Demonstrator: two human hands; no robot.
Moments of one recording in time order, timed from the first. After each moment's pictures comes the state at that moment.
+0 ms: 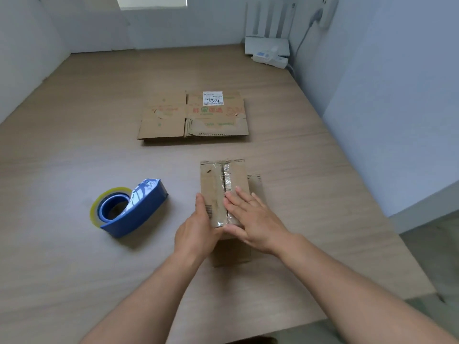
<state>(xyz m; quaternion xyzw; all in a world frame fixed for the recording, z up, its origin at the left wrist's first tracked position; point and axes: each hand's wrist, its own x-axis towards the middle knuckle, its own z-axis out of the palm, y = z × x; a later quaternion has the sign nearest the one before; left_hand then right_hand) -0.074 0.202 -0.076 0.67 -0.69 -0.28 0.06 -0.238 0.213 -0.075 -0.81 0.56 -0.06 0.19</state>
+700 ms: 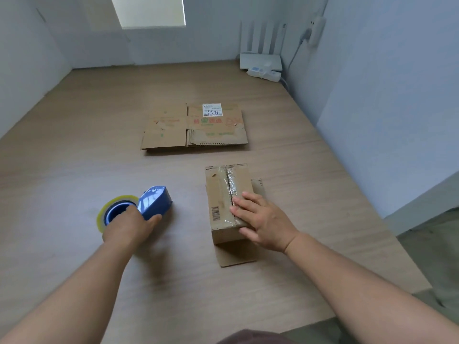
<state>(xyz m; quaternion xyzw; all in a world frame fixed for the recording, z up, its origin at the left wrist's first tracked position) 0.059 0.145 -0.076 0.79 -0.59 -0.17 -0.02 -0.244 0.218 -0.060 -0.85 0.51 -0.14 0.04</state>
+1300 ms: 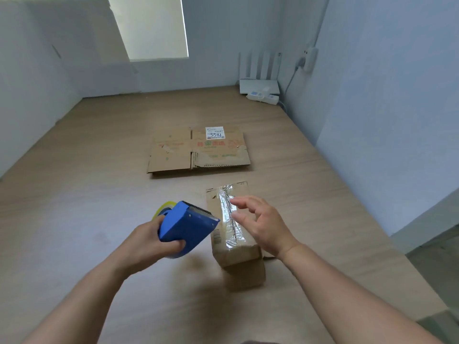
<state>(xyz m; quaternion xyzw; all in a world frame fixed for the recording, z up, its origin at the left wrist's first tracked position) 0.049 0.166 -0.001 0.57 -0.68 -0.44 0.14 -0.210 0.203 -0.009 -0.63 0.60 -0.39 0.31</state>
